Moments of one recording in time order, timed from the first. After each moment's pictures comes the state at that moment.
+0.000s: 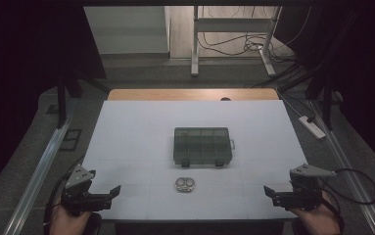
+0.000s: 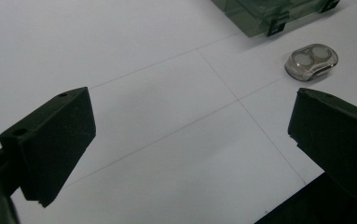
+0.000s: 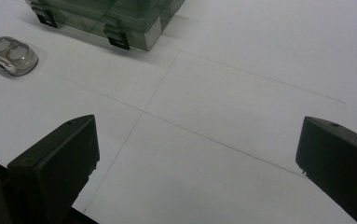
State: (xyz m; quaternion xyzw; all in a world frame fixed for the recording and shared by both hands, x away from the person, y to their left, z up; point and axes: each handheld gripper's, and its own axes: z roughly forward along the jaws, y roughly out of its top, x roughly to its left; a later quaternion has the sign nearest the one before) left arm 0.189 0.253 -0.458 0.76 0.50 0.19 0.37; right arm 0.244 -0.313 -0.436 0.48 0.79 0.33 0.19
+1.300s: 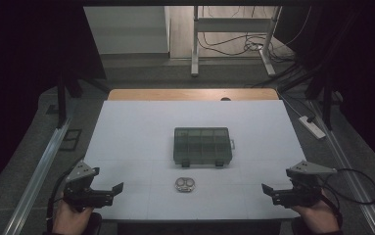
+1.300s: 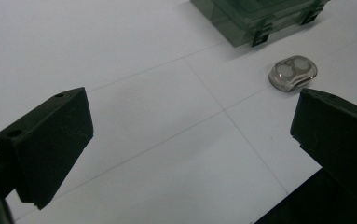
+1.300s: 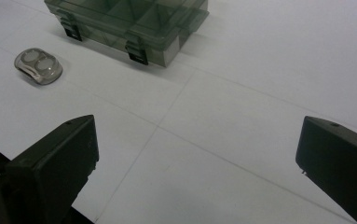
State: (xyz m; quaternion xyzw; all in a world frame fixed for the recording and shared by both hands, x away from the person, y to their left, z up) left arm 0.201 0.250 -0.453 0.76 0.49 0.16 0.39; right arm 0.249 -0.311 -0.430 0.44 0.80 0.36 0.18
